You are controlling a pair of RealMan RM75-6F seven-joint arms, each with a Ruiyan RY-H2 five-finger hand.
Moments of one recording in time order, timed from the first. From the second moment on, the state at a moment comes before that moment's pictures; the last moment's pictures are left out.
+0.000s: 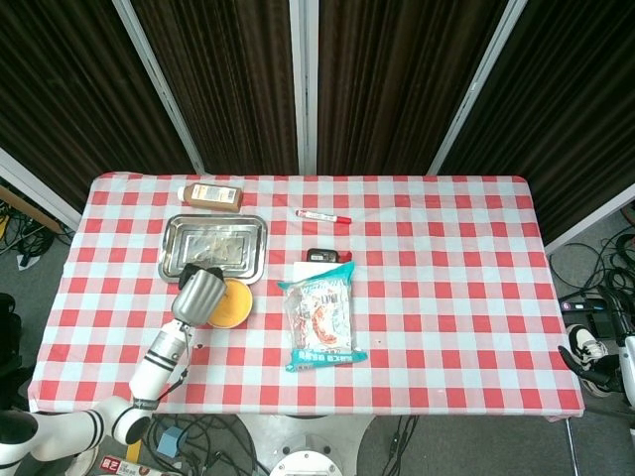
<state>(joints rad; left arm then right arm) -0.65 -1.72 0.01 -1.19 1.34 1.31 1.30 0.00 -1.05 0.08 -1.52 -1.52 1.57 0.35</state>
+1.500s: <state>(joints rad) -0.57 -1.51 -0.14 -1.48 1.14 1.13 0.67 0.00 -1.04 0.08 -1.55 -1.53 1.58 0.33</state>
